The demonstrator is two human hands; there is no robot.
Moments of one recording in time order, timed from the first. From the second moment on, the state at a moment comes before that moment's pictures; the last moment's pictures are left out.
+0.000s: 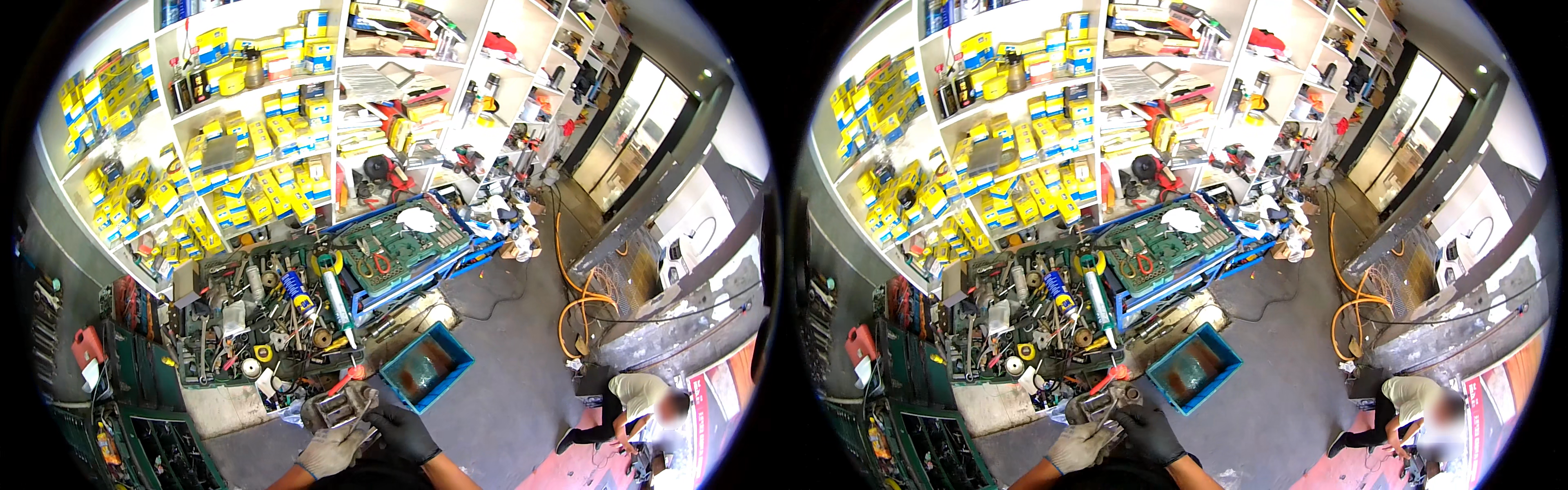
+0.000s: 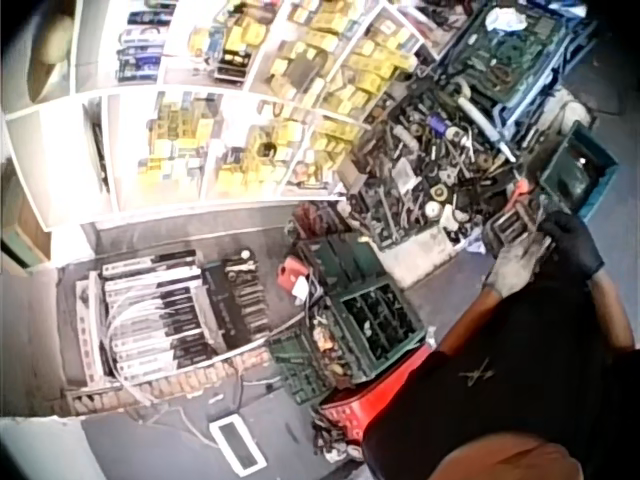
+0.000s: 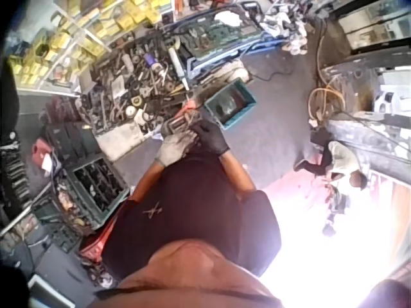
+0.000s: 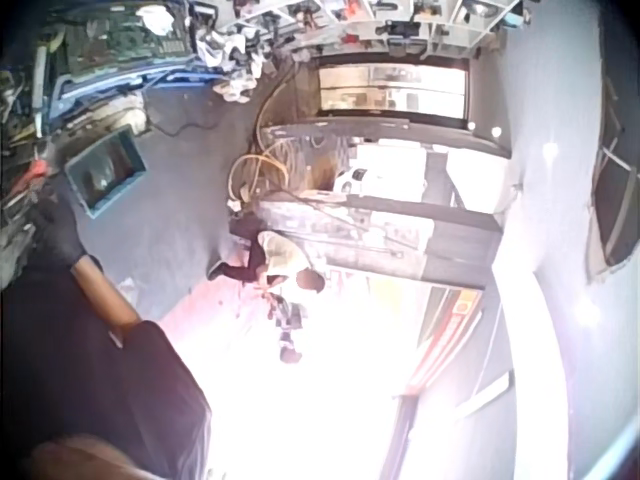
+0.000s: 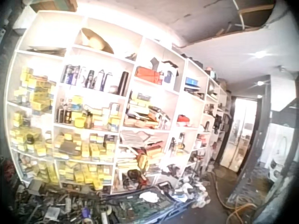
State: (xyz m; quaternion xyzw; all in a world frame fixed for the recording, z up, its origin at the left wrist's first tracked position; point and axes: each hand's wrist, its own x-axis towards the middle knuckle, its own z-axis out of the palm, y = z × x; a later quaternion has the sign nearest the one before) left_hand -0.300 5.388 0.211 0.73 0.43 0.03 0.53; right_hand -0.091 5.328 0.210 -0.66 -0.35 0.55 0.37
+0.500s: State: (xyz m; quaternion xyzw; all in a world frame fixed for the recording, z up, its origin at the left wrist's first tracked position) left_hand -0.281 5.377 0.238 0.56 0.45 -0.03 0.70; right_hand -0.086 5.330 0.194 -0.68 -0.29 0.53 0.42
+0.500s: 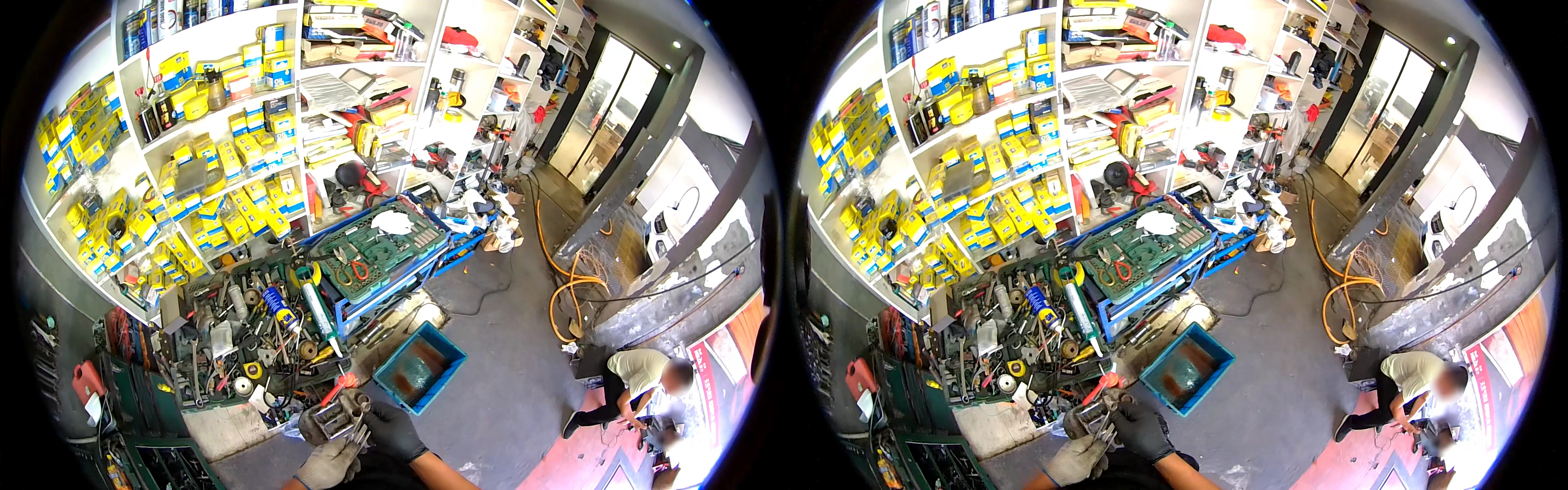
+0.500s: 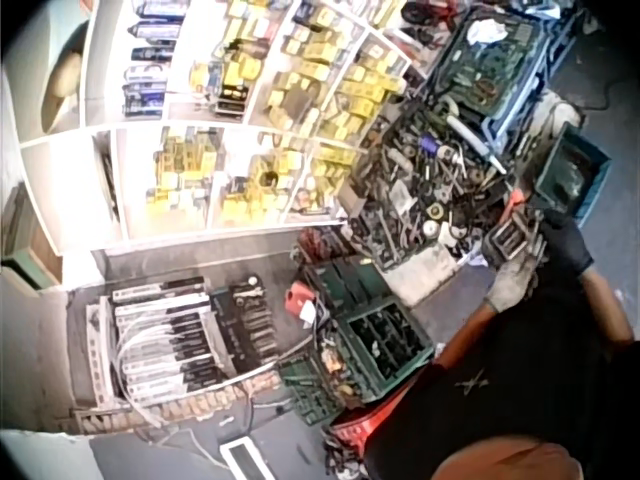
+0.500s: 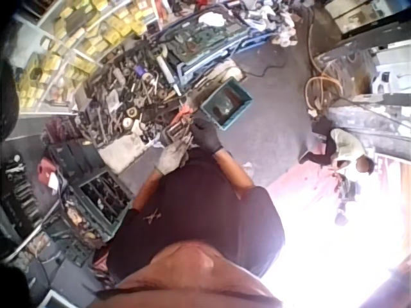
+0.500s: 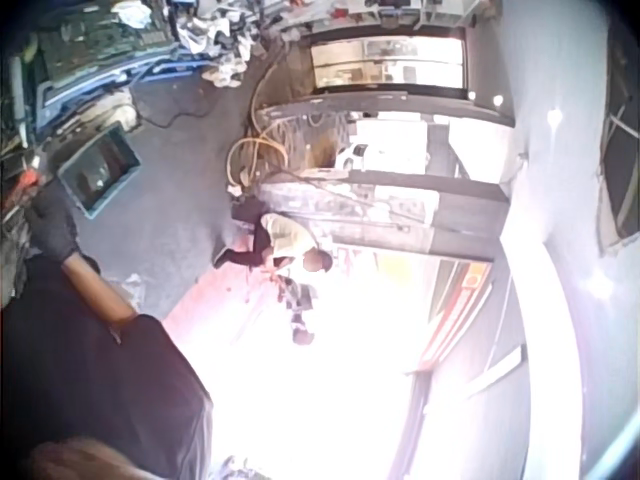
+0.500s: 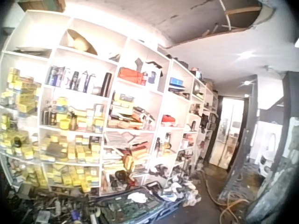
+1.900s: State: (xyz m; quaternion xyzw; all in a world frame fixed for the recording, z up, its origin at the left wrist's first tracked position) left_hand -0.181 5.354 0.234 0.82 0.34 -0.09 0.45; right_hand -0.030 5.278 0.105 -0.78 -0.44 0.26 0.37
